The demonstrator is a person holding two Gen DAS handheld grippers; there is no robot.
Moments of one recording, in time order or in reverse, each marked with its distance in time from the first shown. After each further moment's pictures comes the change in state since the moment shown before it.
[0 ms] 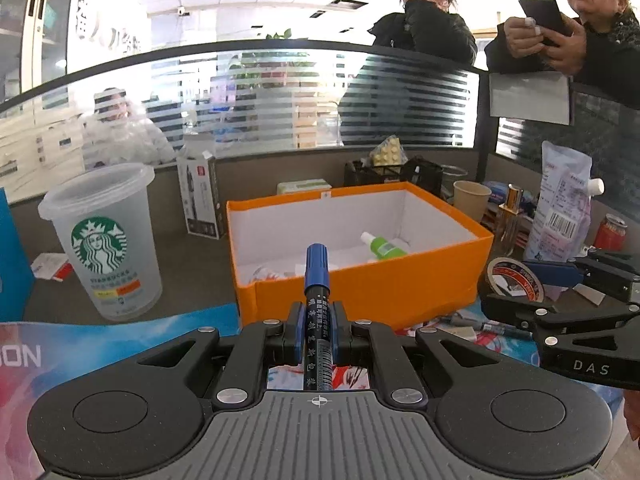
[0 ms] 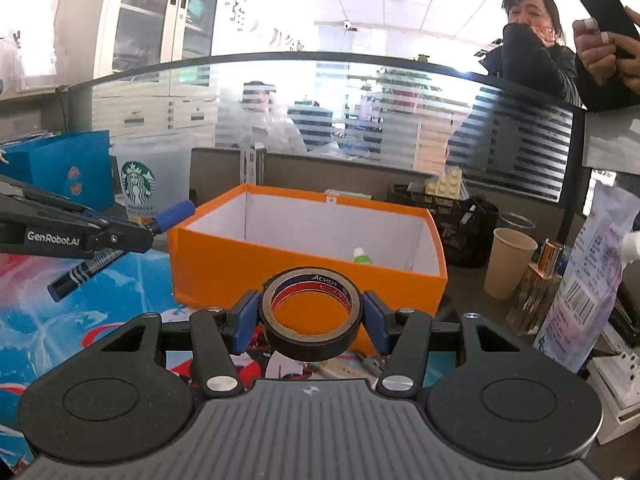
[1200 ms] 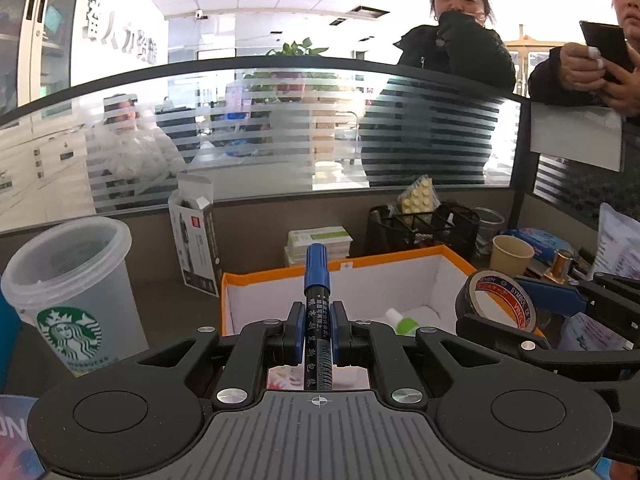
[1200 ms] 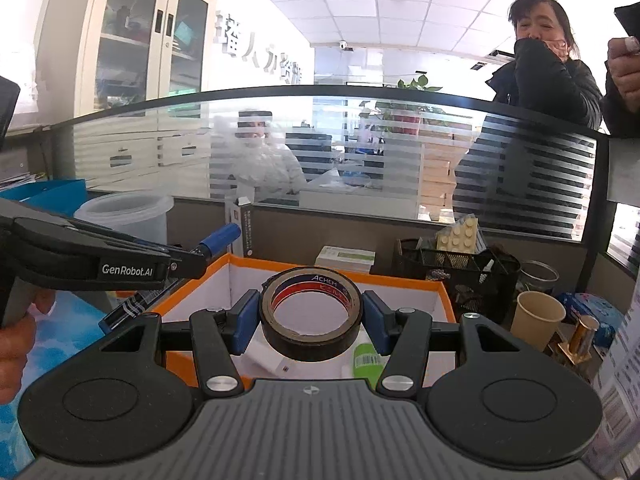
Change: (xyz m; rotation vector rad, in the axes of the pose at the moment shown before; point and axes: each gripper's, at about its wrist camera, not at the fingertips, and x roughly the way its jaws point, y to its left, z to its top) left arm 0.079 0.006 0.080 -0.040 -0.021 0.052; right arm 0.071 -0.019 0.072 0.039 -0.065 0.010
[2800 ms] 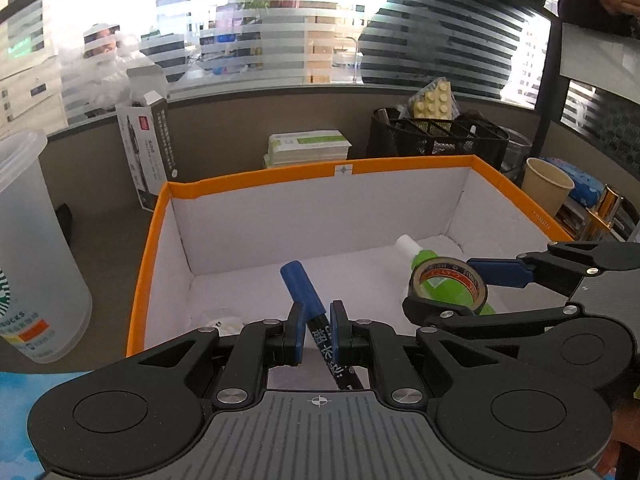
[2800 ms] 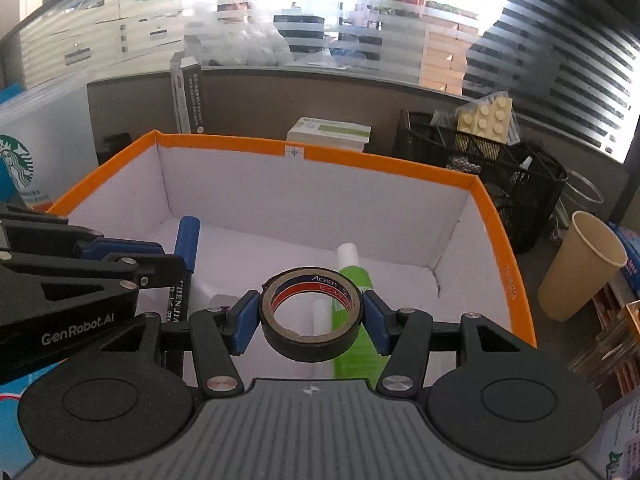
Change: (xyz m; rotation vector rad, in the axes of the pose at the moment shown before) left arm 0.103 -0.009 -0.031 -0.019 0.240 -0.018; right arm 0.136 -0.029 -0.034 -0.002 0.377 -0.026
